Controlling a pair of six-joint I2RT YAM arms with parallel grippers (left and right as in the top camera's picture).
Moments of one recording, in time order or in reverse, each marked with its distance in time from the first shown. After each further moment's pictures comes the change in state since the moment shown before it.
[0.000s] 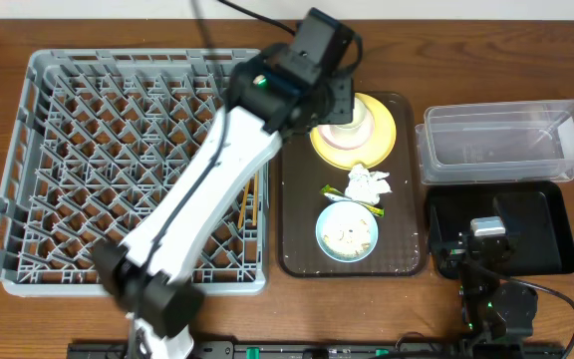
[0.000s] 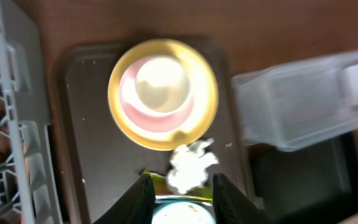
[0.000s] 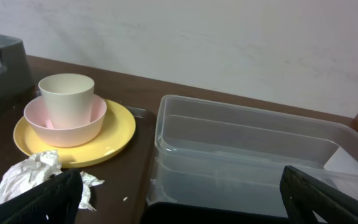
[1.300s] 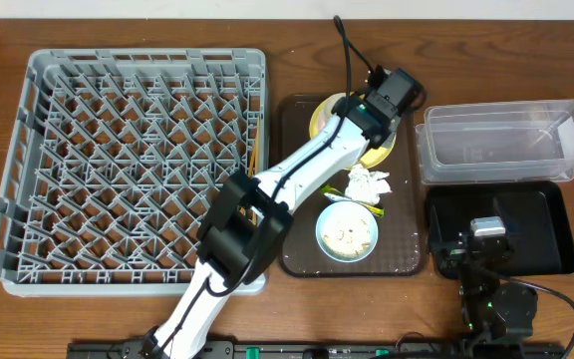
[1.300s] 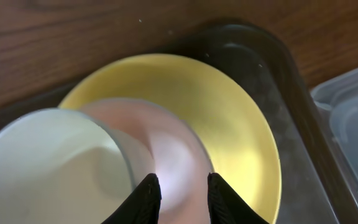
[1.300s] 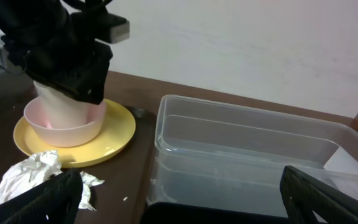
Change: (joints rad) left arm -0.141 0.441 -0.005 0.402 -0.293 0.192; right arm 0.000 0.000 0.000 0.000 0.000 0.000
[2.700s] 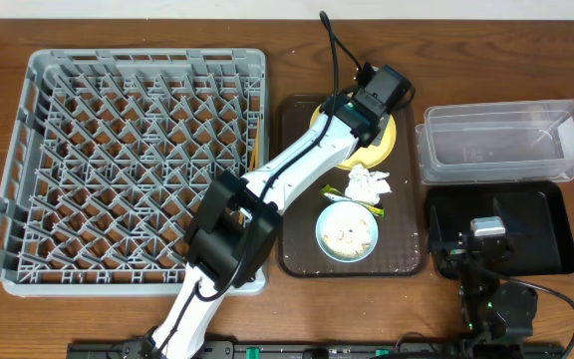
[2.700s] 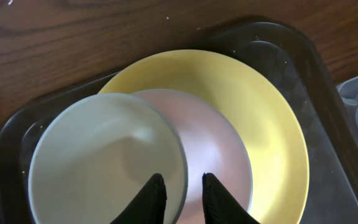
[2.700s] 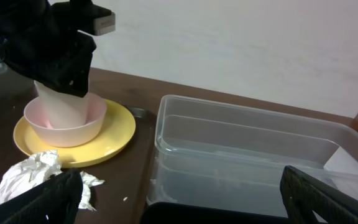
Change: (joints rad) left arm 0.026 -0.063 -0.080 0.013 -0.014 0.017; right arm 0.000 0.000 0.000 0.000 0.000 0.000
